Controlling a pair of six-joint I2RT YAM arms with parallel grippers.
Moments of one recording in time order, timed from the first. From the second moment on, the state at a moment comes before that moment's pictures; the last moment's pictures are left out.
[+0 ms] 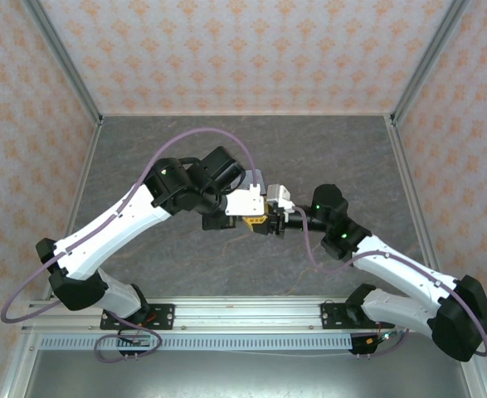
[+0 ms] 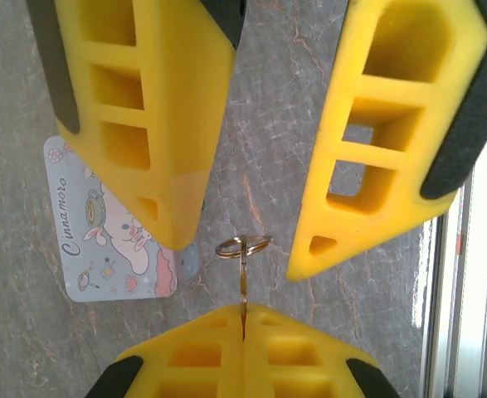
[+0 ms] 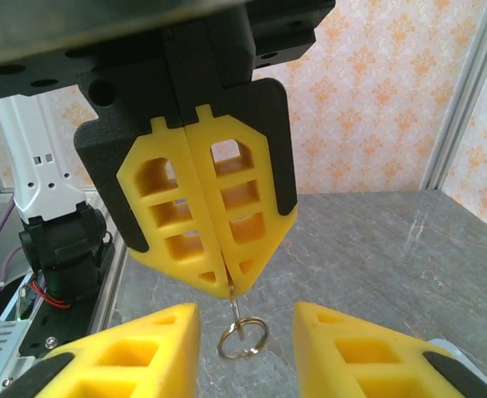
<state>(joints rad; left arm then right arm) -0.88 1.48 1.75 -1.38 0.02 0.61 0.71 1.02 0.64 0.32 -0.72 -0.13</state>
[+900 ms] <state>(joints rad) -0.89 1.45 1.74 -1.36 0.00 0.59 0.71 0.98 0.61 0.22 -0.67 -0.16</state>
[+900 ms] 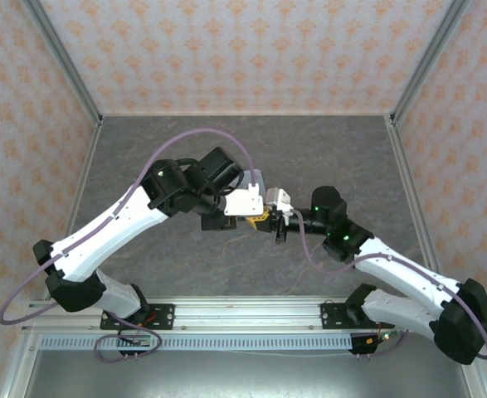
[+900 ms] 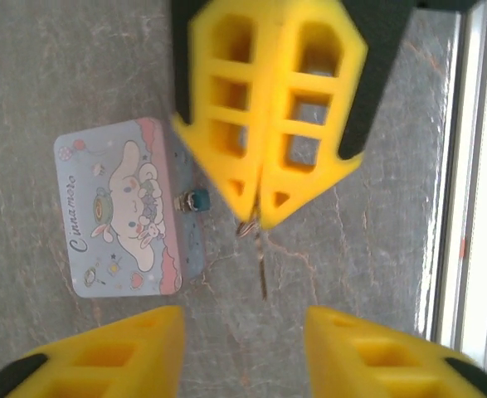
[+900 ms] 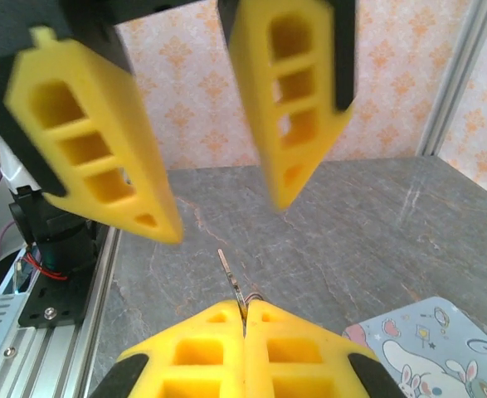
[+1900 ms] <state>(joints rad) -0.70 1.17 0.59 -0.18 0.08 -0.75 0.48 1.48 0.64 0.53 -0.55 0.67</state>
